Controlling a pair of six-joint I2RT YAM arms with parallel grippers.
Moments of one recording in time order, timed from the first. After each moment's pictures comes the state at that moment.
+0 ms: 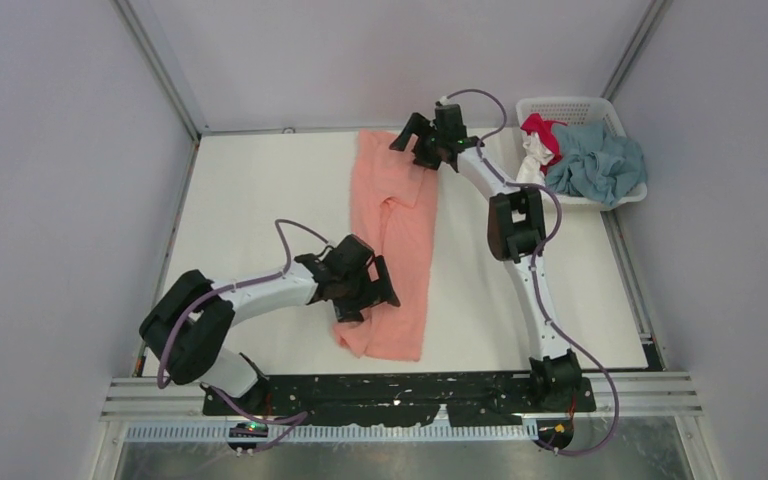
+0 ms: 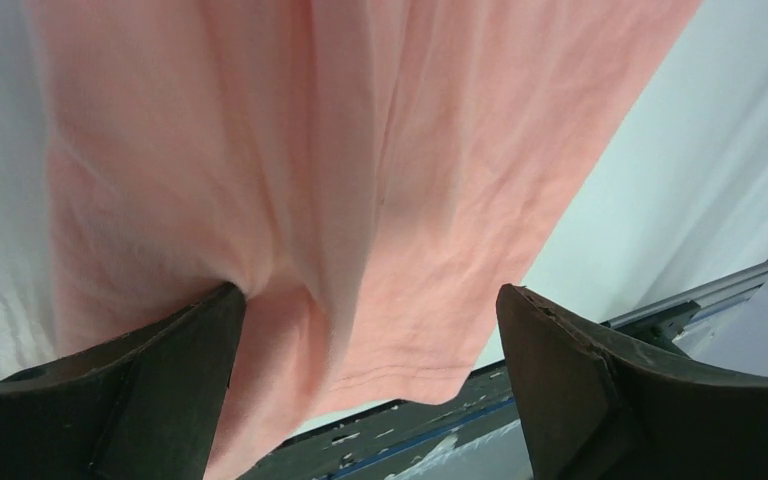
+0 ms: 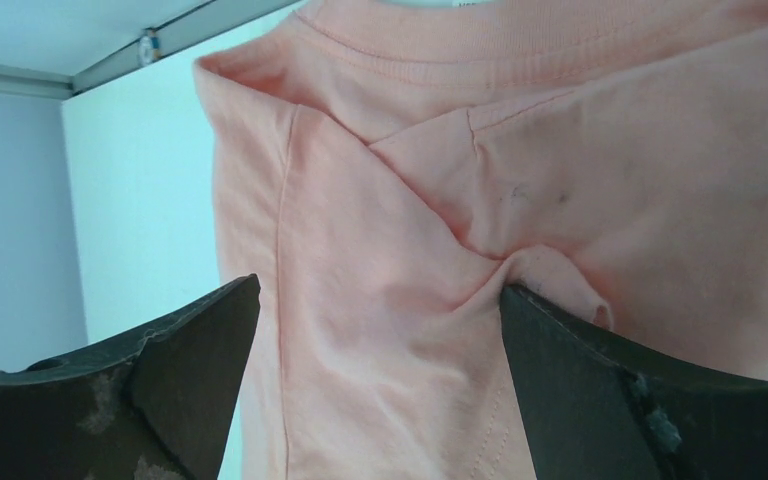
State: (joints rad) left arm -0.74 1.49 0.78 -0.36 0.14 -1.06; right arm 0.29 2.63 2.33 -0.33 -0.30 0.69
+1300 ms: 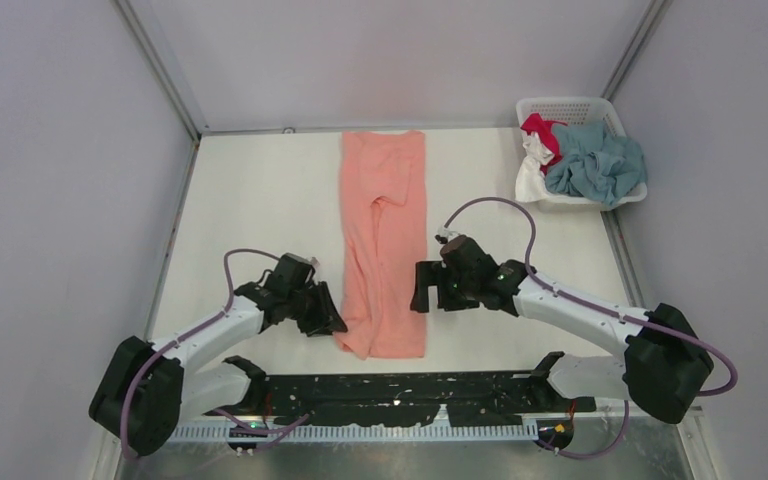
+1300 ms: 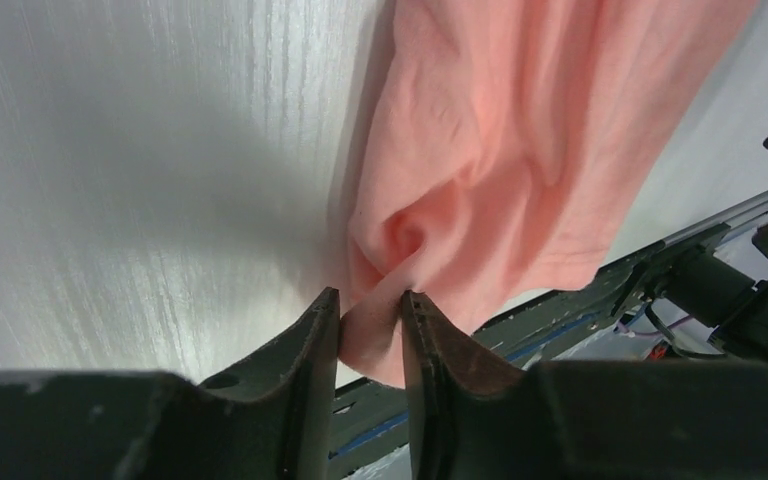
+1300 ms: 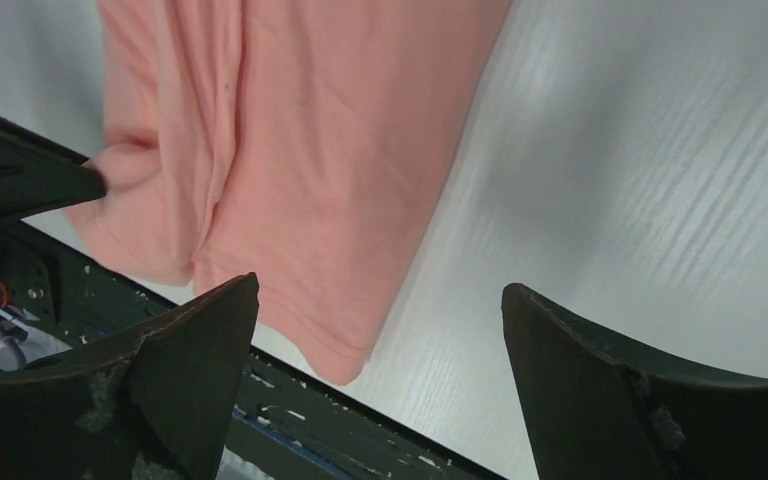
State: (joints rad) left arm -0.51 1.10 0.46 -0.41 0.34 -0.84; right arm 0.75 1.24 0.72 -0.43 -0.06 0.63
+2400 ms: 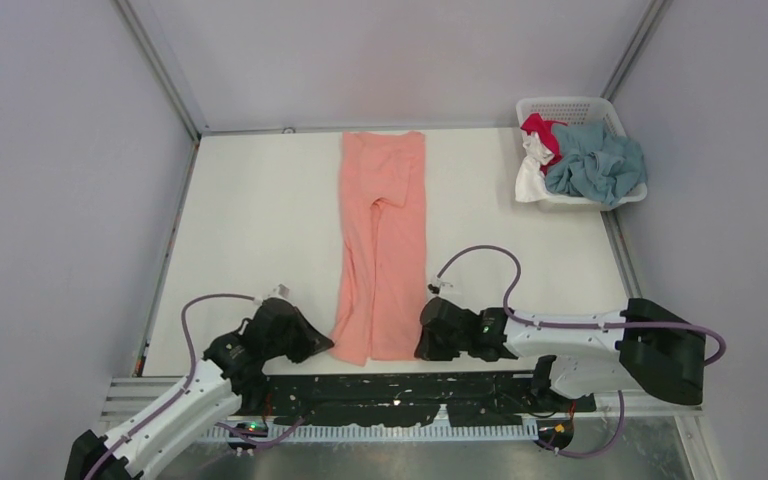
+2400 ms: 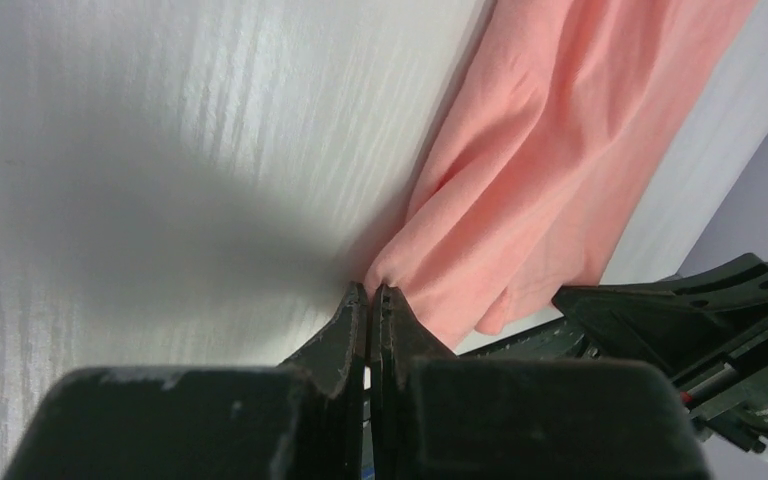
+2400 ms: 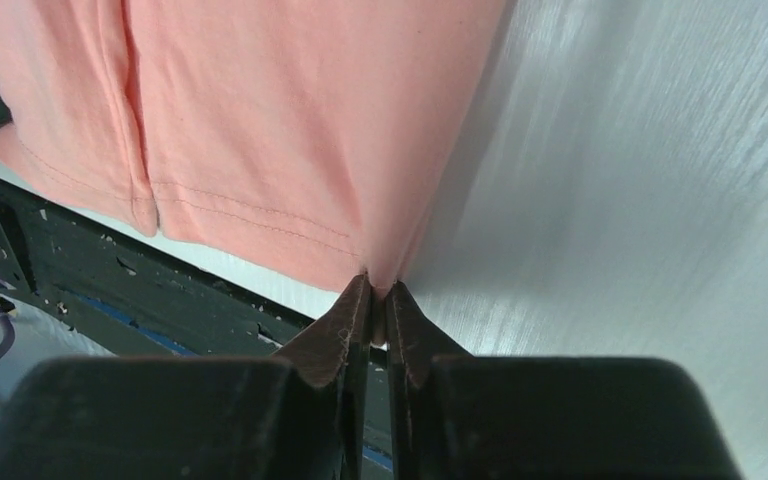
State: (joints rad) left arm -0.62 0.49 0.15 -0.50 0.10 -1.20; right arm 1.15 1.24 0.49 -0.24 0.09 1.09
